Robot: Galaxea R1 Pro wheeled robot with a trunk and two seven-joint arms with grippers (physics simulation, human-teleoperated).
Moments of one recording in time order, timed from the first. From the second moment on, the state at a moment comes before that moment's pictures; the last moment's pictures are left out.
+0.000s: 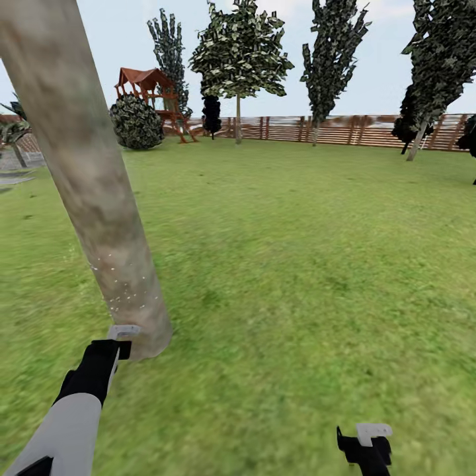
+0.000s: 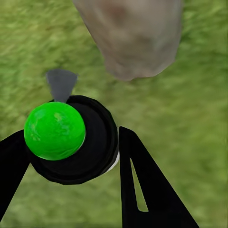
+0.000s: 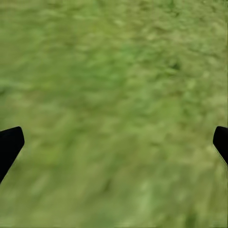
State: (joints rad) left arm -0.72 0.01 0.52 -0.74 -0.58 0.54 -0.04; right arm -0.46 -0.11 -0.05 -0.10 0.12 -0.45 -0.18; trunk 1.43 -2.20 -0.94
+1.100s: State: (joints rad) left arm -0.72 0.01 0.52 -0.74 -0.58 0.54 -0.04; right arm -0.46 -0.11 -0.05 -0.10 0.12 -0.45 -0.18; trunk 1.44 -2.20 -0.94
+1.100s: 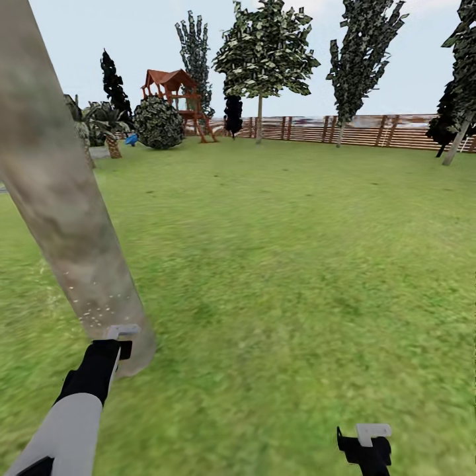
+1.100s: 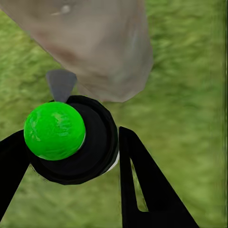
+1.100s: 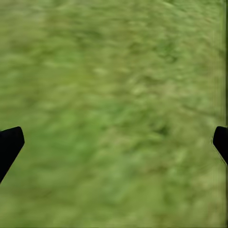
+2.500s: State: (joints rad) left arm -0.72 0.00 0.52 -0.75 -0.58 0.54 -0.04; right arm -0.46 -0.11 -0.05 -0.10 0.12 -0.45 -0.18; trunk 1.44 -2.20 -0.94
